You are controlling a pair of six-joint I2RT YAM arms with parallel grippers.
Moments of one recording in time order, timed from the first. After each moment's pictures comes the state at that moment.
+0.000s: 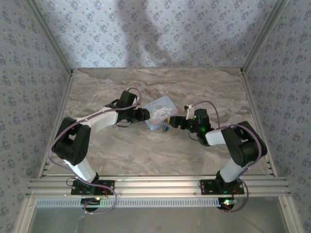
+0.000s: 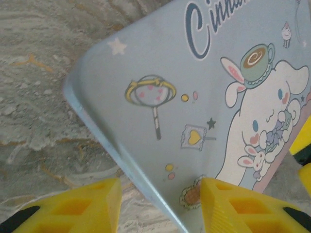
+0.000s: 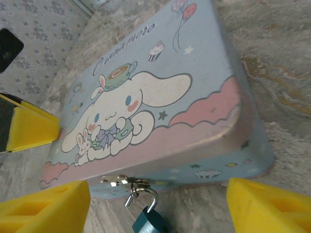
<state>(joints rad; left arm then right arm) -0.51 1.67 1.05 -0.32 0.33 -0.62 0.36 1.63 0.47 0.74 -0.46 0.51</state>
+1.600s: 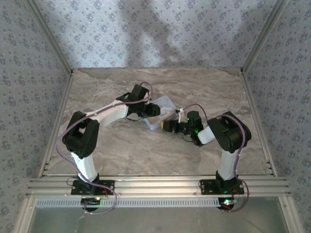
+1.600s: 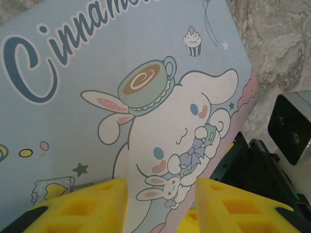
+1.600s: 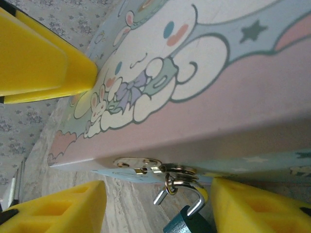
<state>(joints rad) -0.60 1.82 1.28 -0.40 0.37 -0.61 0.45 1.88 0.53 0.95 -0.62 0.58</state>
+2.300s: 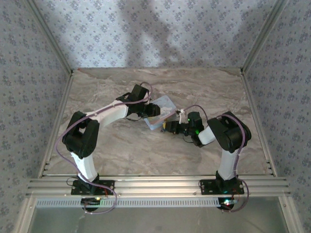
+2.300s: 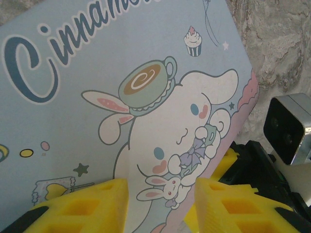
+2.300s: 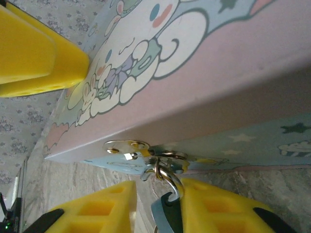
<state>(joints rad) -0.60 1.82 1.28 -0.39 0.37 -0.61 0.44 1.88 0.51 0.95 -0.62 0.59</state>
